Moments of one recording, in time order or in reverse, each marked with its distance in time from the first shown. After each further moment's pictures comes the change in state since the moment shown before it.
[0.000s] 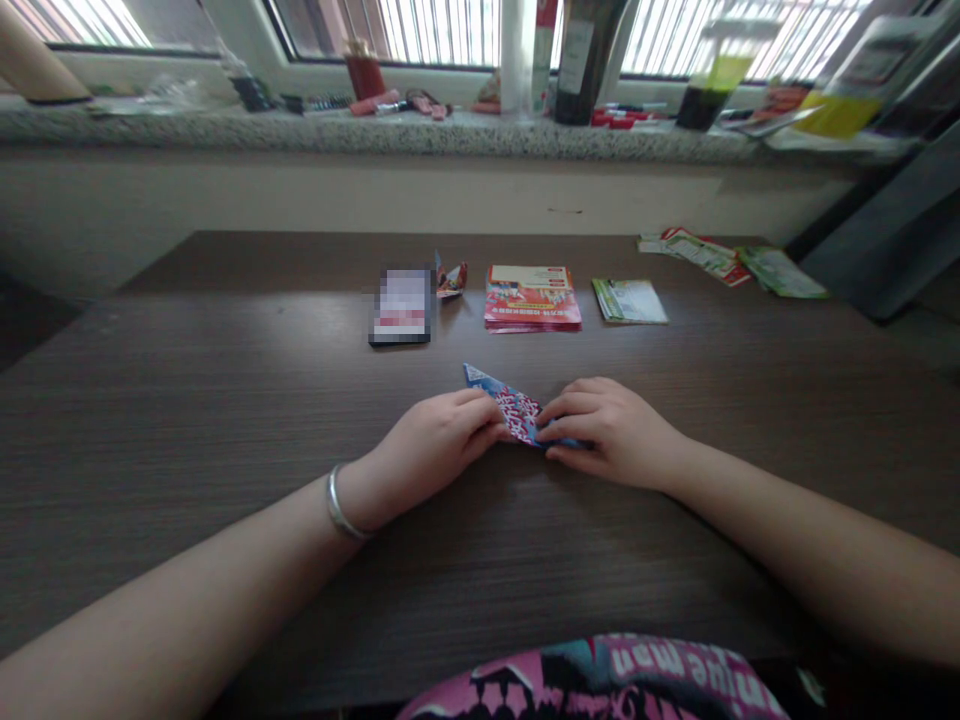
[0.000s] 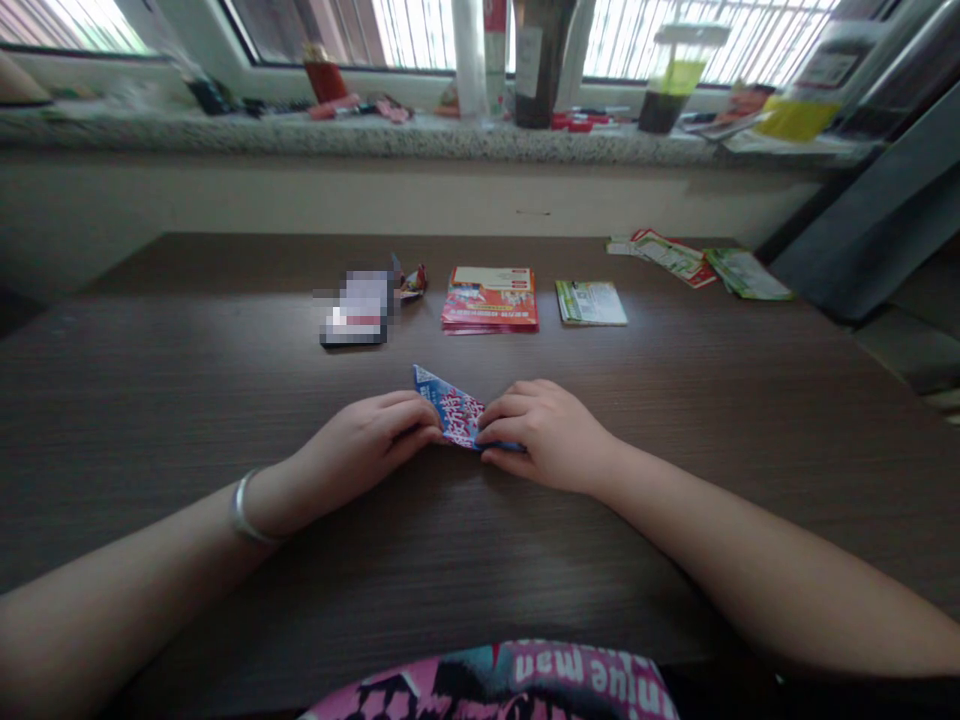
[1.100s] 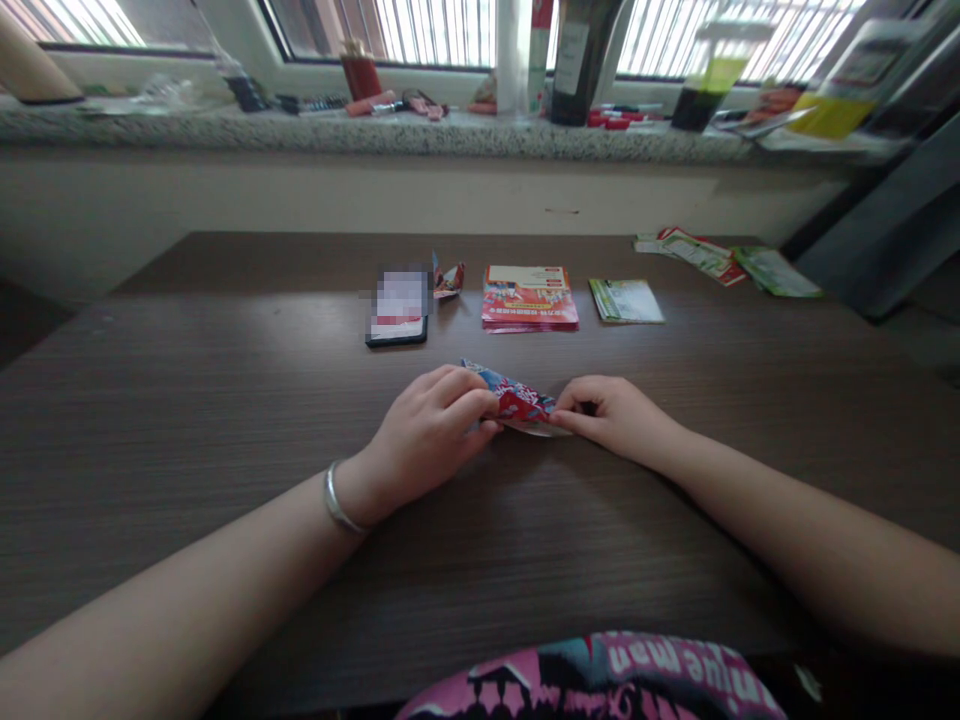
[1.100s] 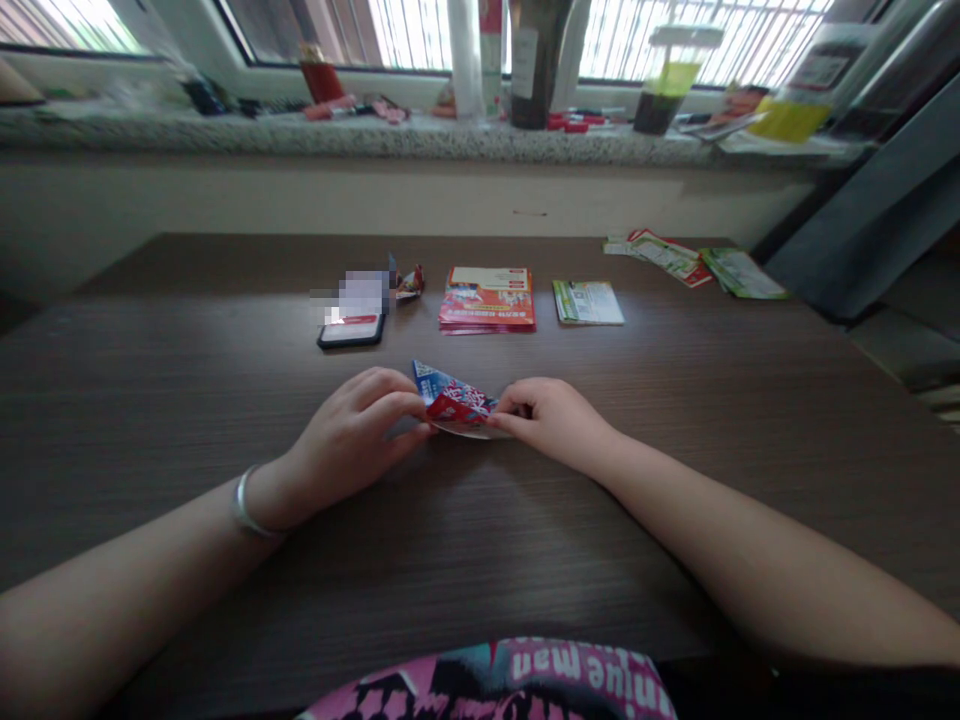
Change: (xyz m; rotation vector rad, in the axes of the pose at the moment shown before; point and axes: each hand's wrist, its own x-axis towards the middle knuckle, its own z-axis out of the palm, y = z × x) left_hand -0.001 -0.003 0.000 0.252 0.326 0.223; right_hand 0.000 0.011 0.010 0.434 0.029 0.491
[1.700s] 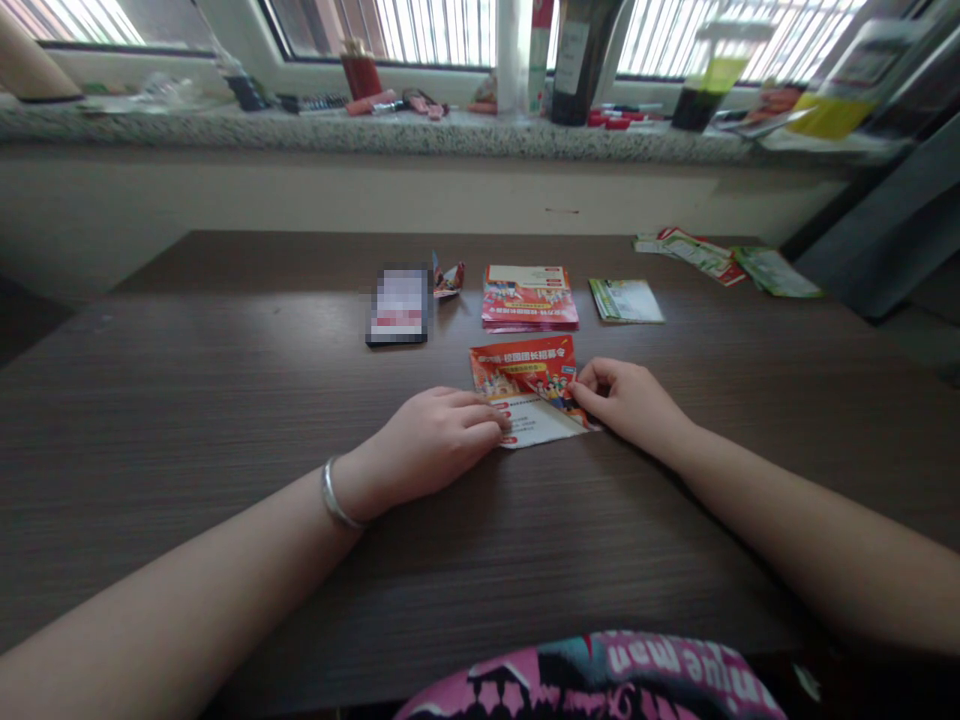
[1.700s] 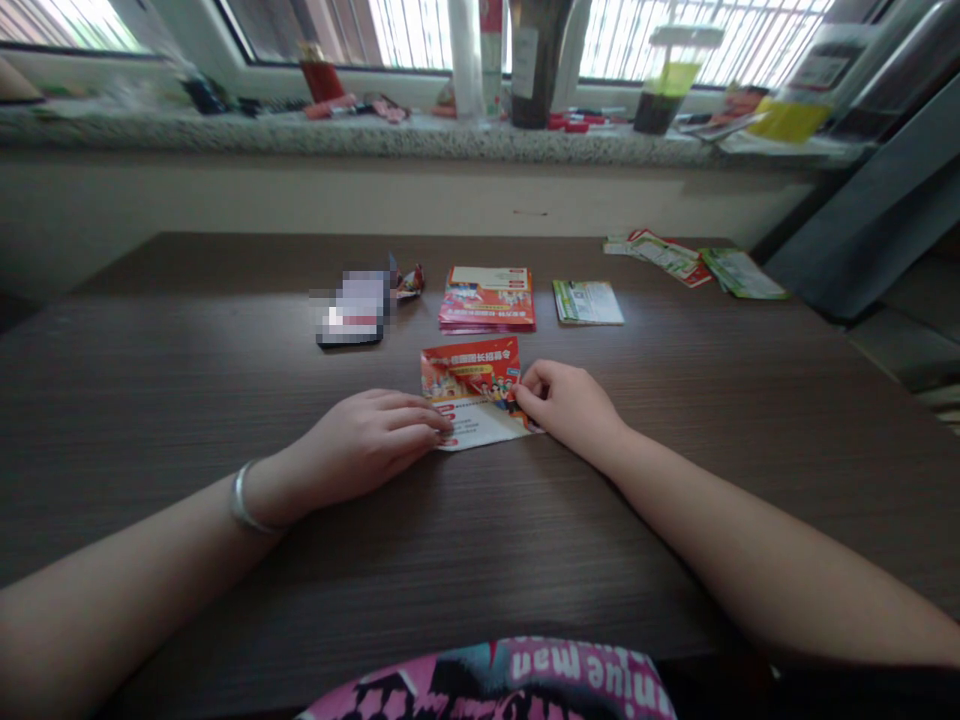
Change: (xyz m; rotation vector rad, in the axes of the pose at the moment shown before) left_hand -0.006 -0.006 0.004 -0.058 -0.326 0.168; right_hand 0.000 0.009 -0.003 -0.158 0.234 0.245
